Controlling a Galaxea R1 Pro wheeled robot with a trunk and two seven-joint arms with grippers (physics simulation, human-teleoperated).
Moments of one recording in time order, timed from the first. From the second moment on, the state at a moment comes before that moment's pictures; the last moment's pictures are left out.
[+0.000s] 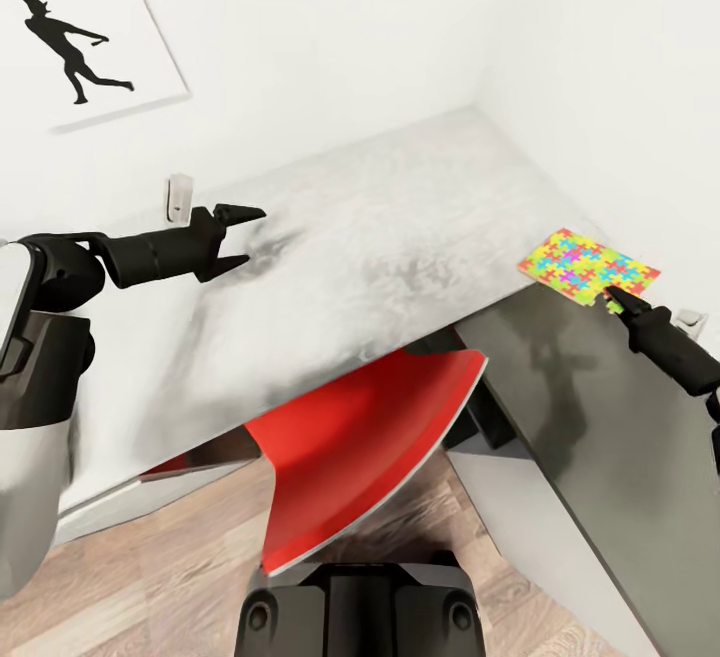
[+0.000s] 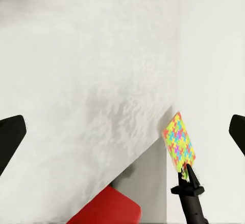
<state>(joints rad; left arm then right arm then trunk) -1.07 0.32 -0.12 -1.60 1.98 0.82 0.77 -0.81 -0.42 -0.44 -0.99 -1.00 0.63 0.52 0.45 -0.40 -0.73</state>
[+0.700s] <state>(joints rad) -1.03 0.32 -0.12 -1.60 1.98 0.81 0.72 -0.56 -0.41 -0.44 -1.35 -1.00 0.79 0.52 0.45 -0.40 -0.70</state>
